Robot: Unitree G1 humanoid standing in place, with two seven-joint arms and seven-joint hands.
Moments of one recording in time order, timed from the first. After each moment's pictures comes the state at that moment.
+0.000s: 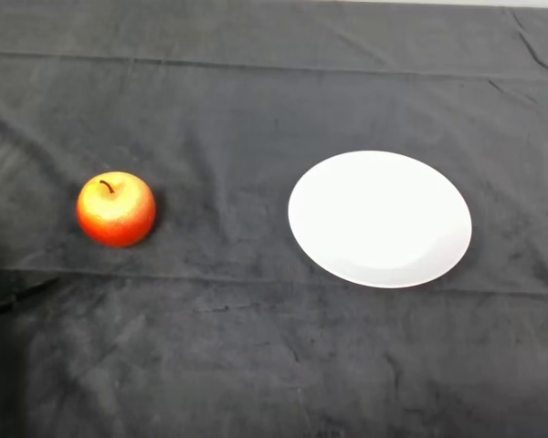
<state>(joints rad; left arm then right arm) -0.39 0.43 0.21 0.97 -0.01 -0.62 0.33 -0.57 -0.41 -0.83 1.18 0.86 0.29 0.55</state>
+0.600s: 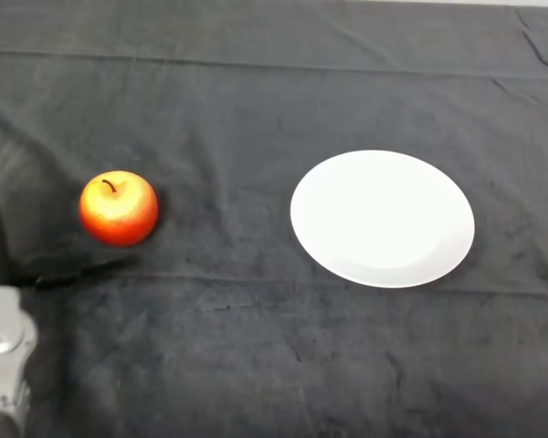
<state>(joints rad) -0.47 0.36 0.11 0.96 0.05 -0.53 0.33 -0.57 -0.41 -0.83 1.18 0.86 0.29 0.55</state>
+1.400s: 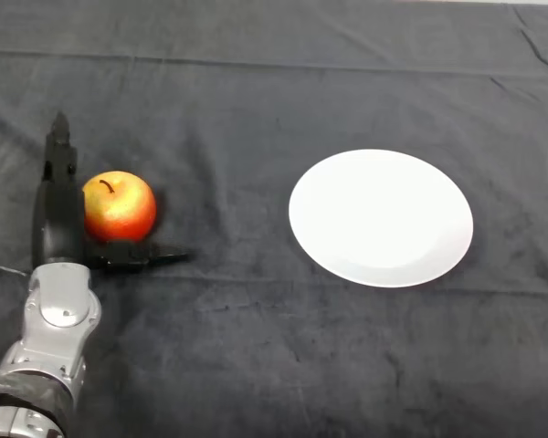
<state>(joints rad) -0.62 0.27 -0.02 1.08 0.12 -0.50 0.33 -0.57 -0.41 -0.84 1.18 0.86 0.29 0.55</state>
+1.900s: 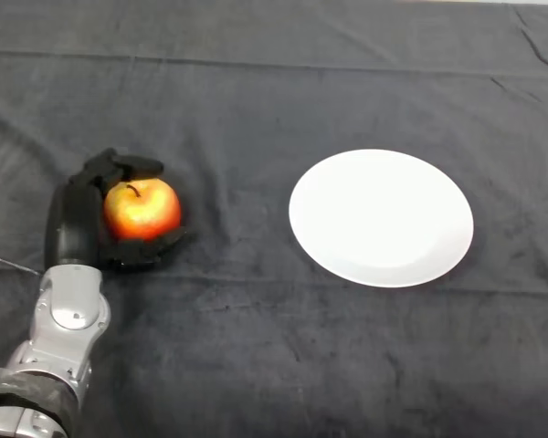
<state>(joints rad) -0.62 0.27 -0.07 1.08 0.13 -0.50 0.33 -0.57 -0.41 -0.84 1.18 0.86 0.29 0.55</state>
